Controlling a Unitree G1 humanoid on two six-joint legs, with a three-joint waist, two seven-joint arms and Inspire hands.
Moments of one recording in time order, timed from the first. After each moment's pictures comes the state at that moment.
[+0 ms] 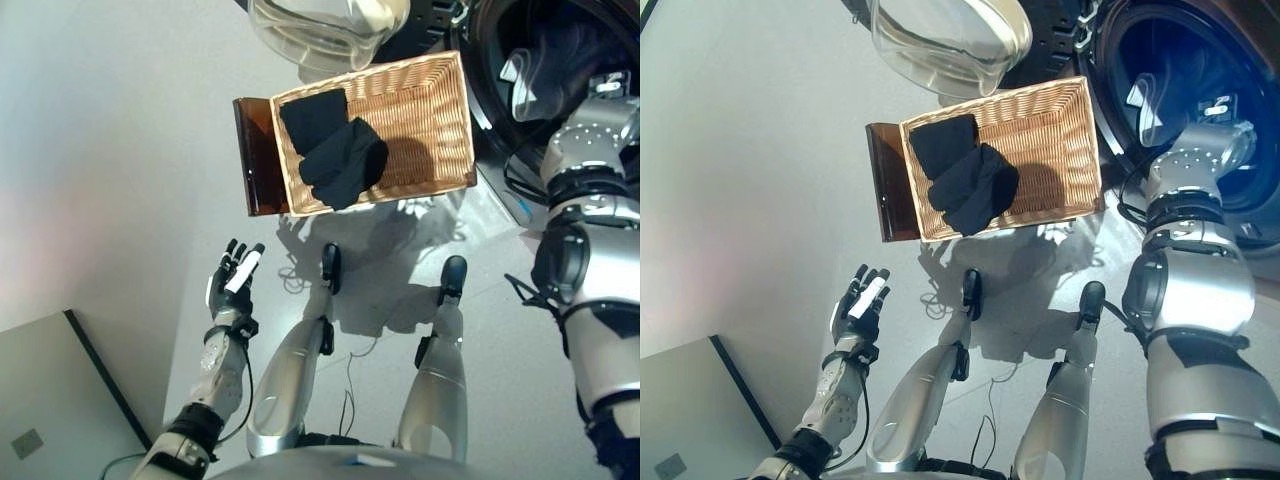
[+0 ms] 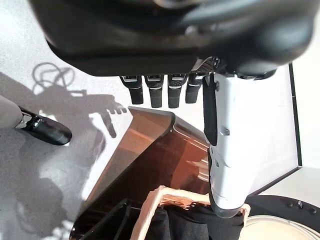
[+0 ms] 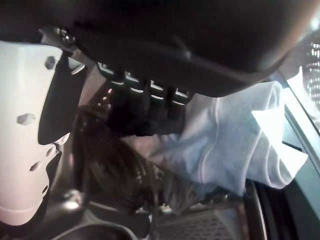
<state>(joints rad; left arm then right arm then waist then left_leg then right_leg) -0.10 0.17 -0.29 0.52 -0.90 -0.36 0.21 -1.33 -0.57 -0.20 1.20 1.38 -0.50 -0.51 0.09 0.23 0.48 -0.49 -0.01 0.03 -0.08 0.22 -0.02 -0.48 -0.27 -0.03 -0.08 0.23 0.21</state>
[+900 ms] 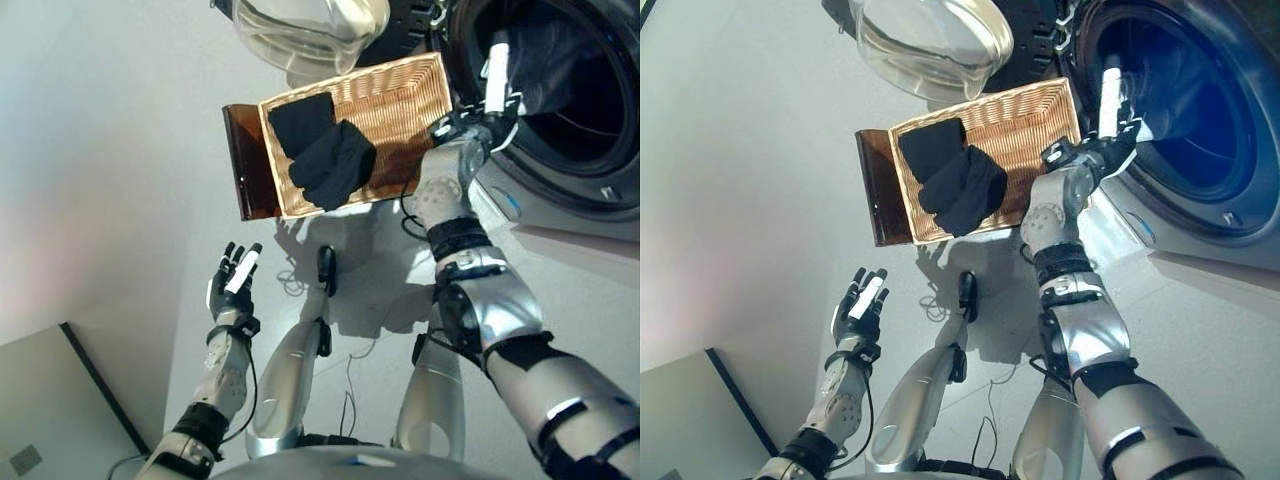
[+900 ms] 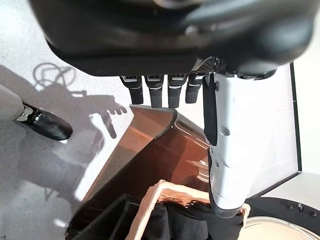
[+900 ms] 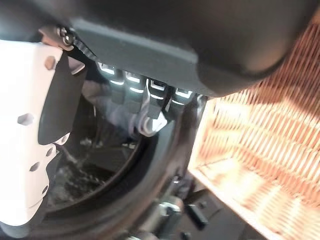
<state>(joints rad) -0.10 0.13 -0.28 0.52 -0.91 -0.36 0.25 -1.07 -0.19 -0.01 0.88 0.95 -0.49 -0.63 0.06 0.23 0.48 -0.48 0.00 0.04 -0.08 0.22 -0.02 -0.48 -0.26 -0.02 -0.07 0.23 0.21</state>
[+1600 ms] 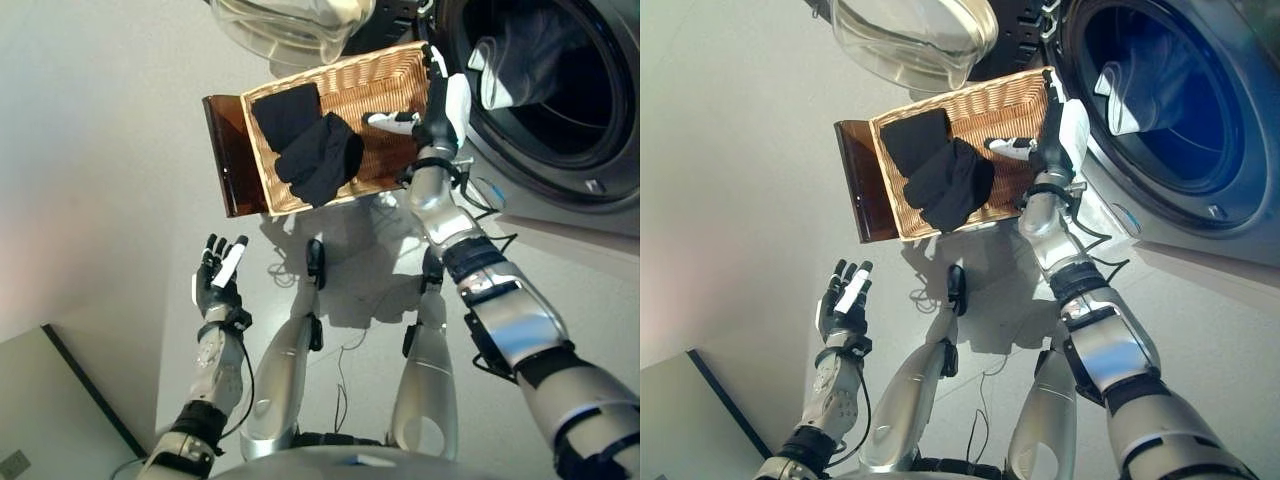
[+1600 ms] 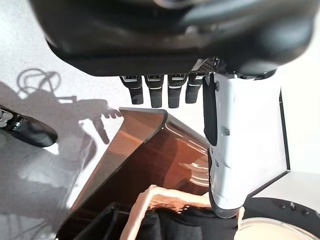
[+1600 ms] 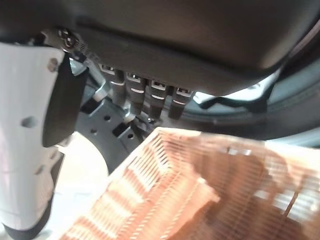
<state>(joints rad) -0.10 0.12 -0.17 0.50 -0.82 -0.40 0.27 -1.00 -0.36 0.38 0.88 -0.15 -0.02 -0.58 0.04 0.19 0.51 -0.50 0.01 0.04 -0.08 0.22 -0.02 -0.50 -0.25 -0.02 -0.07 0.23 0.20</state>
